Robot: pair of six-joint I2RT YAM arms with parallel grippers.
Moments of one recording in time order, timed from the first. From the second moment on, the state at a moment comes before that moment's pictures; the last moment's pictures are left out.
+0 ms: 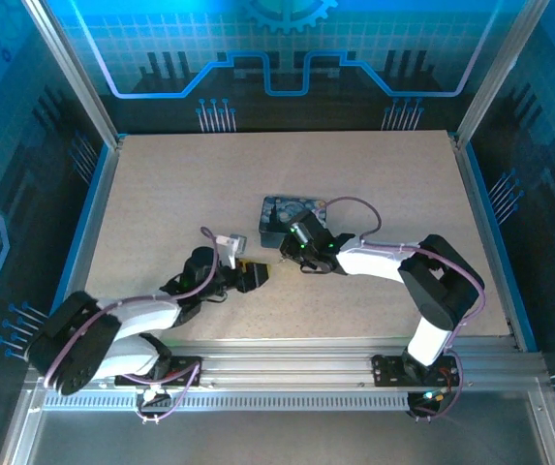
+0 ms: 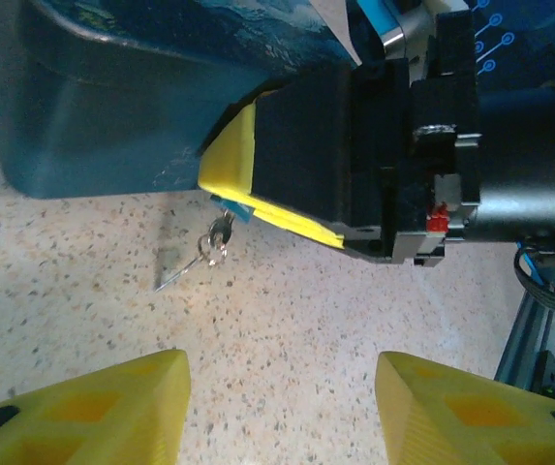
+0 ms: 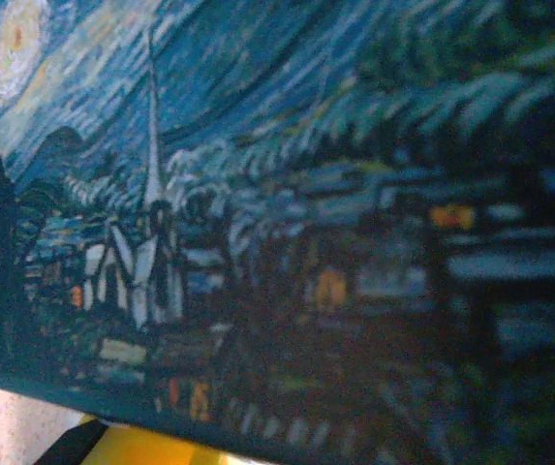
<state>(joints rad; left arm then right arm) -0.56 1.29 0.27 0.62 0.34 -0.62 0.75 1.72 0.93 -0.07 0.04 1.12</state>
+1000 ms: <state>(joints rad) -0.49 1.89 0.36 1.28 0.49 -0.81 0.70 1.71 0.83 0.09 -0.11 1.16</state>
